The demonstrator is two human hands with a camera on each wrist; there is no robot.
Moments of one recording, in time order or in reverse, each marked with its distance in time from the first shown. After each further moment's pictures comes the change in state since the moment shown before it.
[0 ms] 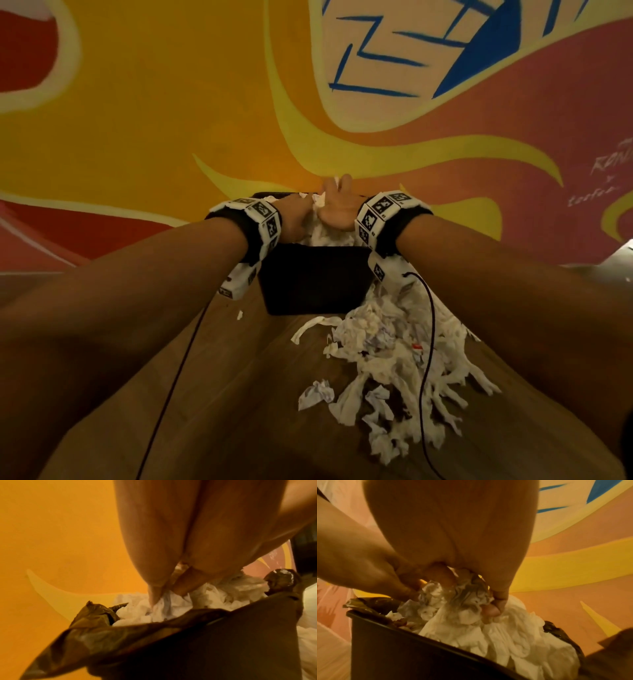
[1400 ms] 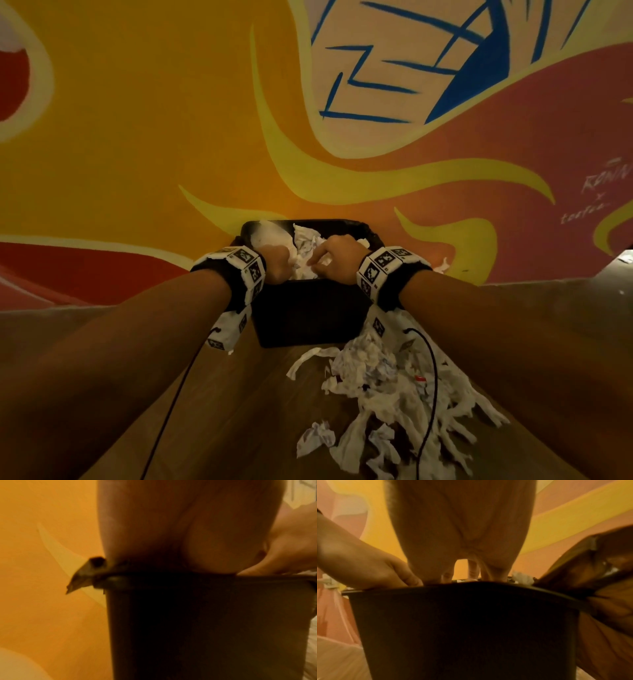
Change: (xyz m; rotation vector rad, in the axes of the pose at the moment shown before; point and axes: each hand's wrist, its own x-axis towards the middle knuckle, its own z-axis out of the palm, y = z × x) left_hand 0.011 -0.015 0.018 -0.160 -0.248 -0.154; right_hand -0.012 0.017 0.013 0.049 -0.155 -0.141
